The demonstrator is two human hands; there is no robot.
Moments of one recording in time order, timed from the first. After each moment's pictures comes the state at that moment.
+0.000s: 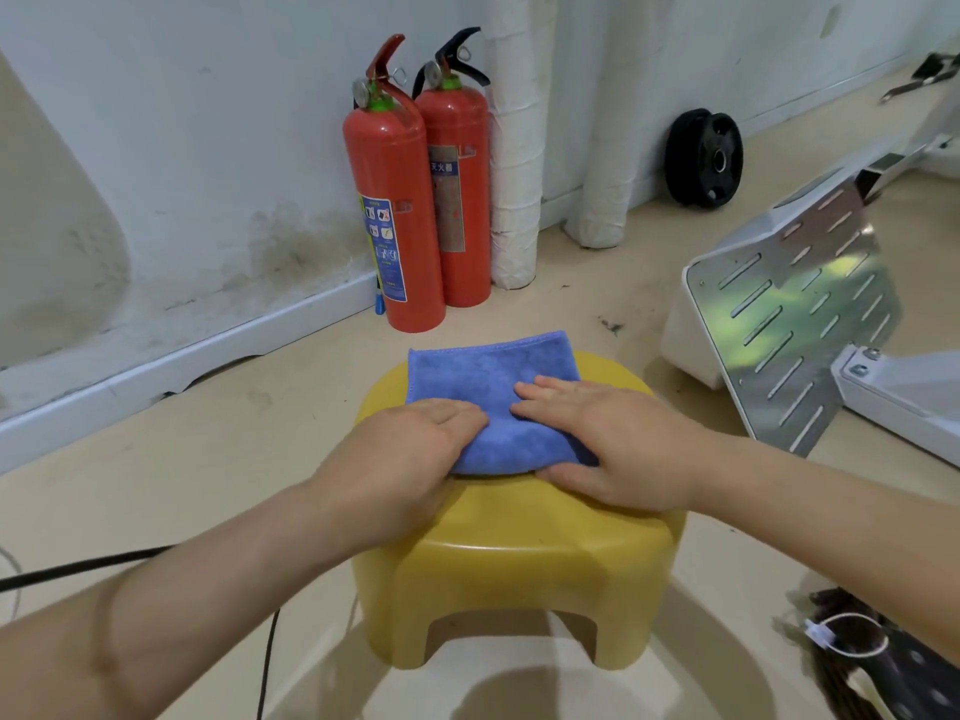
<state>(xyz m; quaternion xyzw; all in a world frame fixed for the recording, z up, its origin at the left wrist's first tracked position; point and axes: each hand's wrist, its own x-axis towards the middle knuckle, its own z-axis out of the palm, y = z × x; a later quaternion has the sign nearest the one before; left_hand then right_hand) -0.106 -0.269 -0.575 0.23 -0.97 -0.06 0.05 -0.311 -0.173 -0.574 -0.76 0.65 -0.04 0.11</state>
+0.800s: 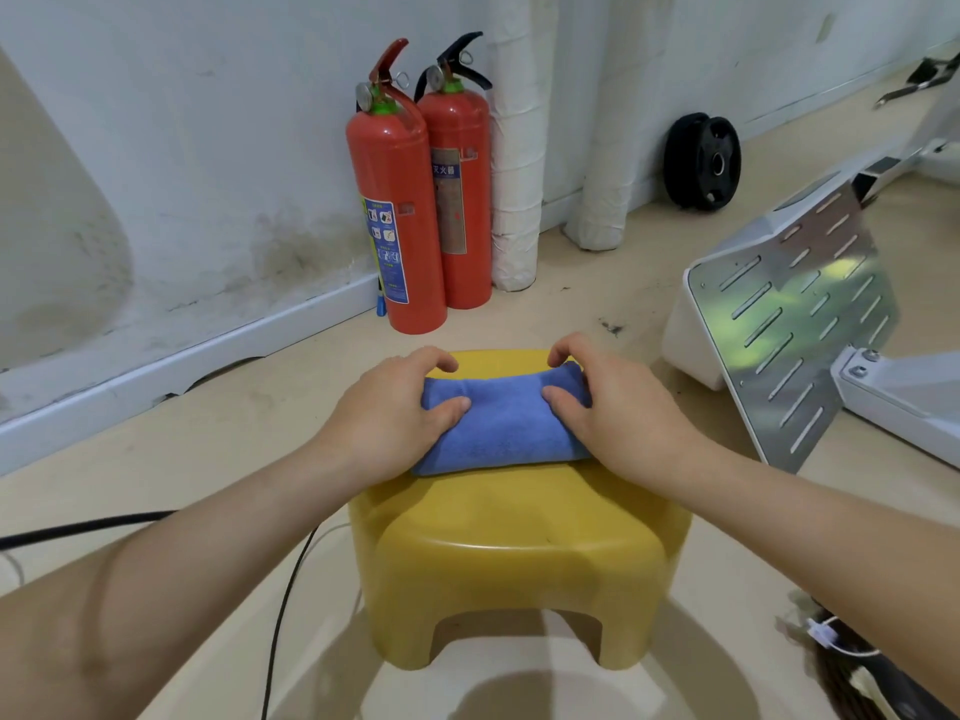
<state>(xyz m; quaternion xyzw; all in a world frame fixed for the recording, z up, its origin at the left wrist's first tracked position) -0.114 -0.295 -0.569 0.43 -0.87 -0.21 0.12 -0.302 -0.187 -0.580 -0.58 0.77 -0.26 0.08</state>
